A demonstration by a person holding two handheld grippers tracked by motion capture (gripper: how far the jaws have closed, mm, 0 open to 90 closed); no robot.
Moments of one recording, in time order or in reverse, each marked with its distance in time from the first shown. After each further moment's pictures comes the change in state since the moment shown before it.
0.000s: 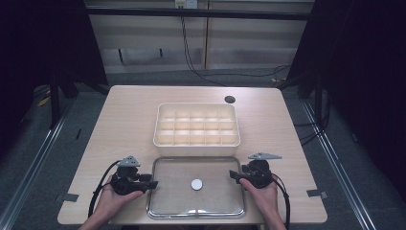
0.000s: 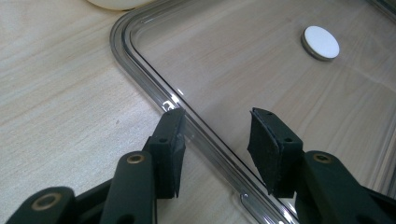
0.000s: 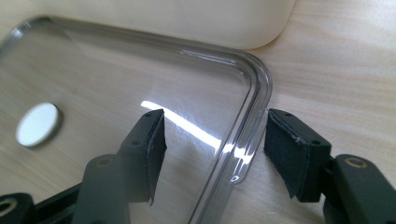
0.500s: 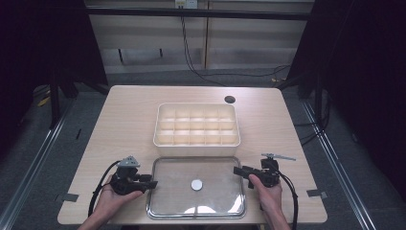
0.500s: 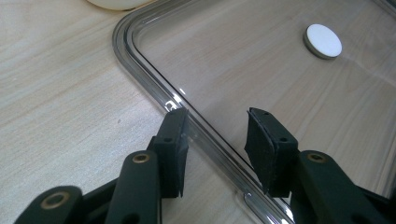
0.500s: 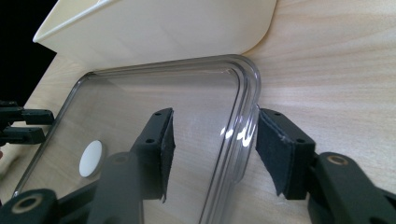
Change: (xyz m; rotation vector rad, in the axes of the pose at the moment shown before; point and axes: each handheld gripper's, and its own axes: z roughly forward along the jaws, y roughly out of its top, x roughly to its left) left arm 0.001 -0.001 0.000 -0.005 0.000 0.001; right arm -0.023 -0.007 -0.008 -0.064 0.165 0.282
